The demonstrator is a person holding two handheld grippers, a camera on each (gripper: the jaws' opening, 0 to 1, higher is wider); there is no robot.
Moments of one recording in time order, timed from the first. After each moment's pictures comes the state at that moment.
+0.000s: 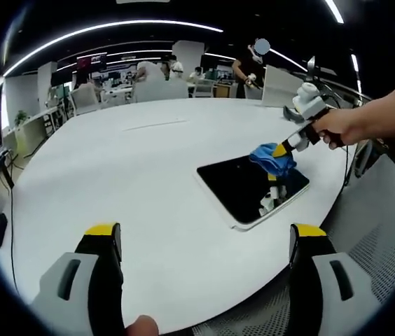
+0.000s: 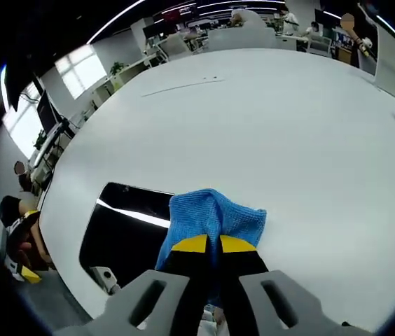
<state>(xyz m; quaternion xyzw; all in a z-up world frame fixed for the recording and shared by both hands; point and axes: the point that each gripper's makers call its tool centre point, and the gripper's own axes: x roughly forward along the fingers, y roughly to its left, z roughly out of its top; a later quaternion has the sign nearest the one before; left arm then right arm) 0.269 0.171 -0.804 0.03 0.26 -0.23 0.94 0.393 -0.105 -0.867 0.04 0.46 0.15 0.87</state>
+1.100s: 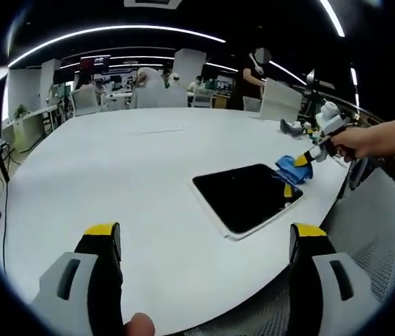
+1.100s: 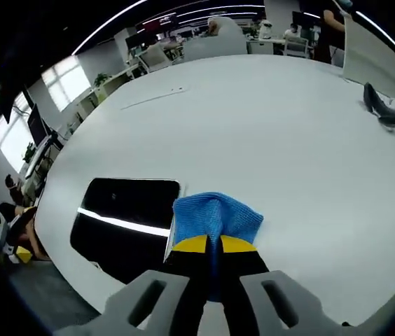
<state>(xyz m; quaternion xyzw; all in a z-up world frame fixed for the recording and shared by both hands) 0.267 0.166 -0.795 -0.01 0.24 -0.25 0.94 0.346 -0.196 -0.851 0.04 0.45 0.09 0.89</state>
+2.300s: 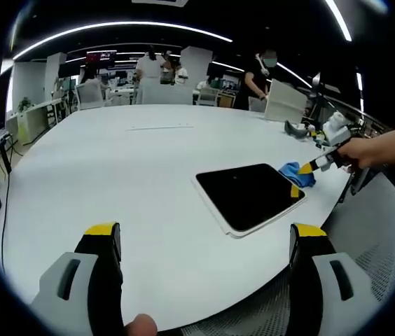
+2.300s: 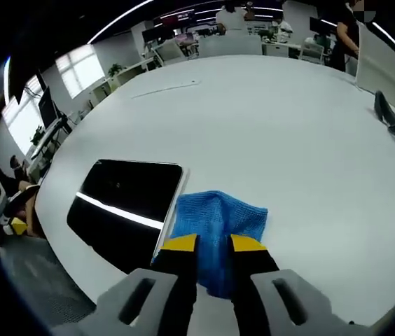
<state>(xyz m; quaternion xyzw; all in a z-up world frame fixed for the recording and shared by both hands) 0.265 0.171 -0.798 -0.02 0.24 -0.23 0.94 0.338 -0.190 -0.852 0.02 0.43 0.15 0.89</state>
